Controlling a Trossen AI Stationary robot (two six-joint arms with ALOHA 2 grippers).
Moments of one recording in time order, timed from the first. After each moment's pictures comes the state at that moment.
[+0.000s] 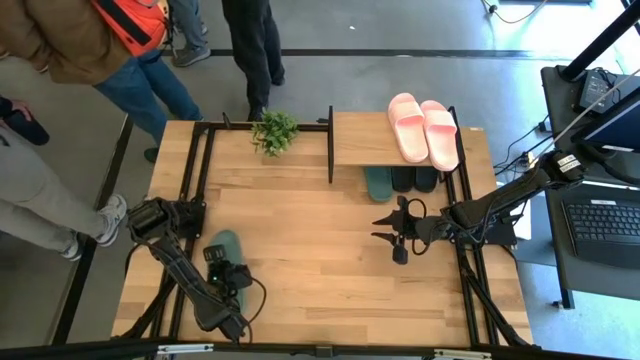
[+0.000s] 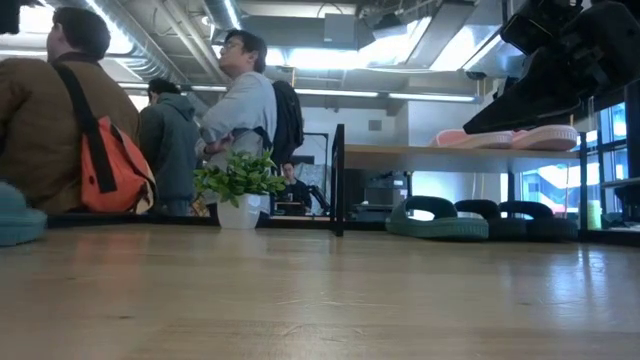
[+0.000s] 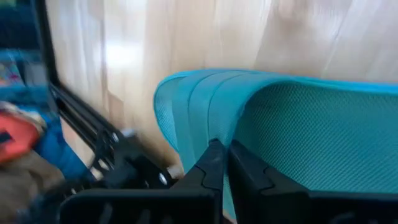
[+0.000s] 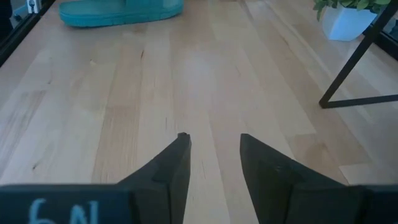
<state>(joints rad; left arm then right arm) -0.91 1.94 1.32 -1.53 -0.30 -1.25 0.41 1.06 0.39 0.15 0.47 0.25</state>
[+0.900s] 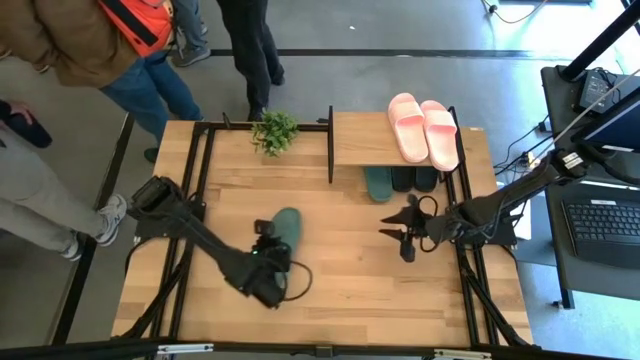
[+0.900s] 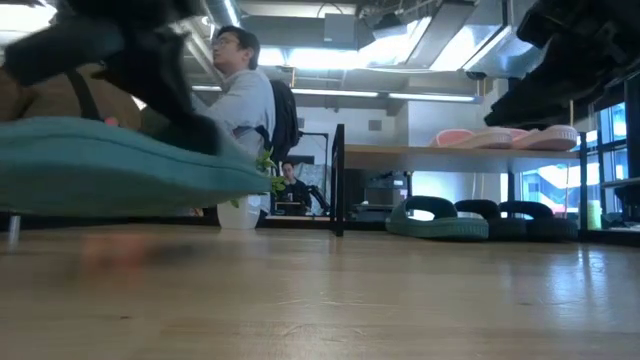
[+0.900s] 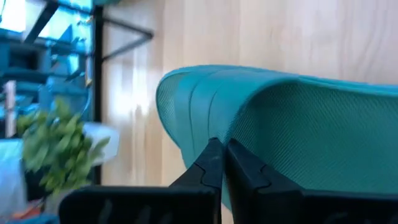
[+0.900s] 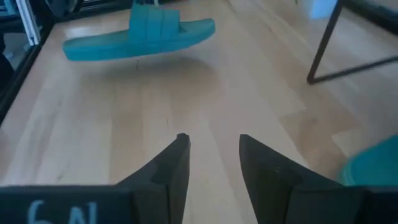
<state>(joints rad) -0.61 1.82 1.32 -1.16 -0.80 -0.56 0.45 0.92 0.39 -0.03 0.53 0.45</state>
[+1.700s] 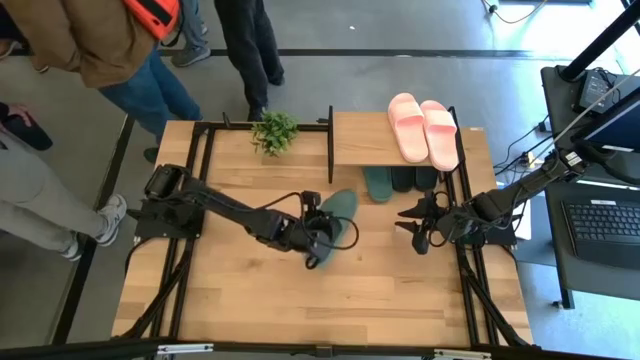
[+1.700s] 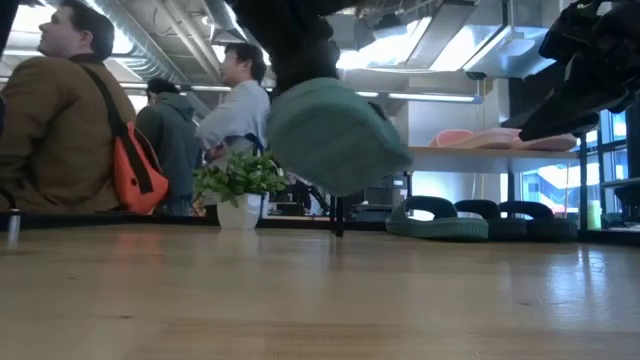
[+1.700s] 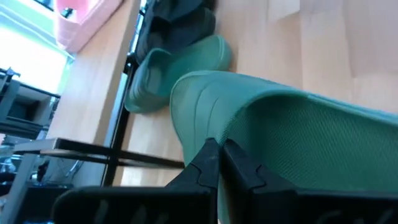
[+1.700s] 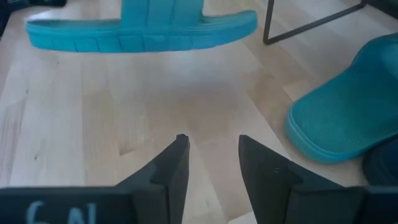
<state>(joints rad) -0.27 1.83 1.32 -0.36 -0.80 0.12 0.49 0.69 0.39 -0.42 0.59 0.65</state>
